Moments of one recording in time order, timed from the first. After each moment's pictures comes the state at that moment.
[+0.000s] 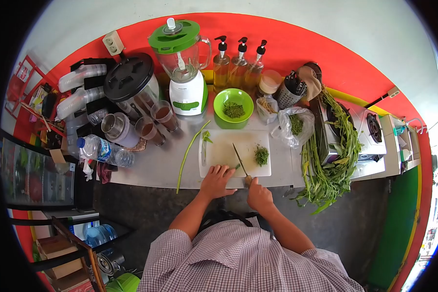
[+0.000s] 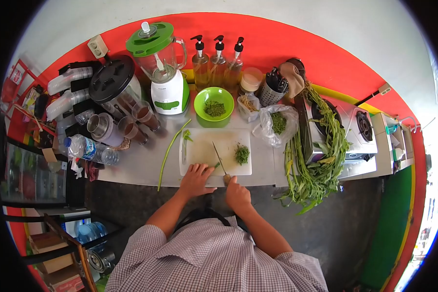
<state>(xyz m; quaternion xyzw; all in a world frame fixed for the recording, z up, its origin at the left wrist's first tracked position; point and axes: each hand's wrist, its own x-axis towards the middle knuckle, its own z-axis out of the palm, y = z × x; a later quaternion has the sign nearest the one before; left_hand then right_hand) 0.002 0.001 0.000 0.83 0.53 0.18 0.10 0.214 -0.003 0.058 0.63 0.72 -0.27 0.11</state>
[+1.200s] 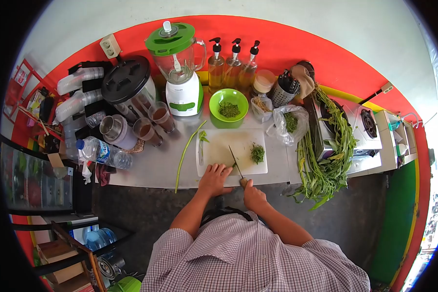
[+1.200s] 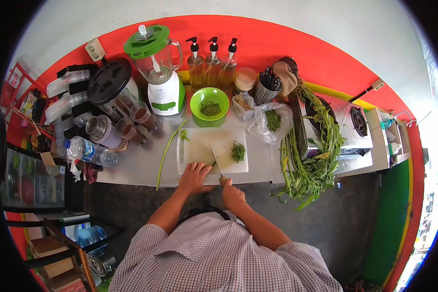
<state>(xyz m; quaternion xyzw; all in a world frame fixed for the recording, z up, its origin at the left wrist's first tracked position) 0.004 0.003 0.001 0.83 0.52 0.17 0.07 0.206 -0.003 0.052 0.63 0.69 -0.32 0.19</state>
